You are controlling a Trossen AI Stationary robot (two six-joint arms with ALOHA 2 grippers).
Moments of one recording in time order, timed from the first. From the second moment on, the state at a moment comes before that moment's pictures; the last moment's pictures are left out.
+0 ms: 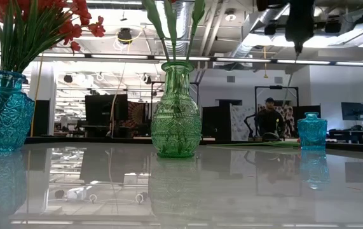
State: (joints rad) left arm -0.27 0.81 1.14 0.07 -0.52 -0.02; right arm -0.44 1.35 1.45 -1.57 1.03 -1.42
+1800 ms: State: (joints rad) left arm -0.27 0.88 1.14 0.09 -0.55 0.06; right arm -0.59 1.13 1.24 -1.52 1.08 -1.54
